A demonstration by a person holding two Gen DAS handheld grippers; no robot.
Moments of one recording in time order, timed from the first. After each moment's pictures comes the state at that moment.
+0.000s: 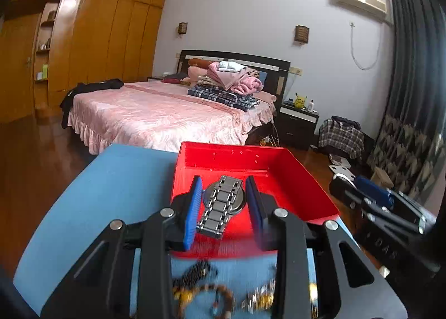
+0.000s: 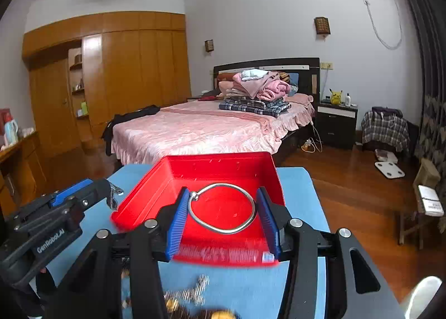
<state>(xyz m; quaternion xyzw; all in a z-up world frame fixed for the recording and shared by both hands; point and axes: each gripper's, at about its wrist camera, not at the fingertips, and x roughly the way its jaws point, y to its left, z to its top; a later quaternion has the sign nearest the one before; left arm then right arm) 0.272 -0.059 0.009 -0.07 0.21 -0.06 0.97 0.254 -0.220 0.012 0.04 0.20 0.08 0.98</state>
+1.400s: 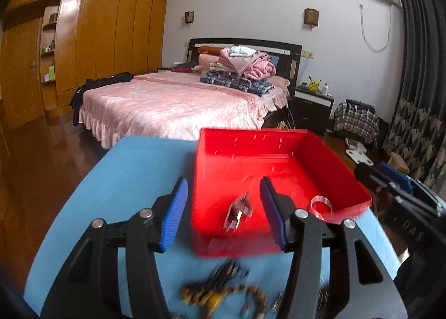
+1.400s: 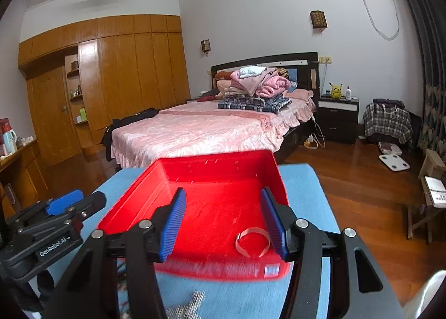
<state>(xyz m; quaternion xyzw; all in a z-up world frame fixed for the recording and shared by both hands) 0.268 -0.037 -0.003 -0.04 0.25 -0.03 0.97 0.243 -0.223 -0.001 0.06 0.21 0.09 0.97</state>
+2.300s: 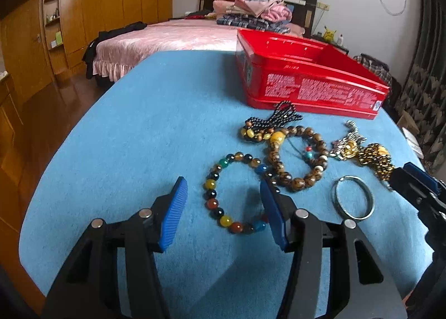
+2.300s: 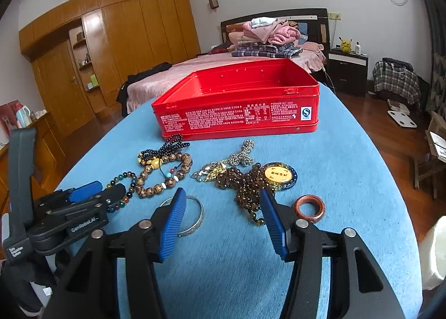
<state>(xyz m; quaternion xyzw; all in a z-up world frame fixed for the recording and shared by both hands) 0.190 0.017 -0.090 -0.03 0.38 0.00 0.92 0.143 -0.188 -0.066 0.07 0.32 0.12 0.94</state>
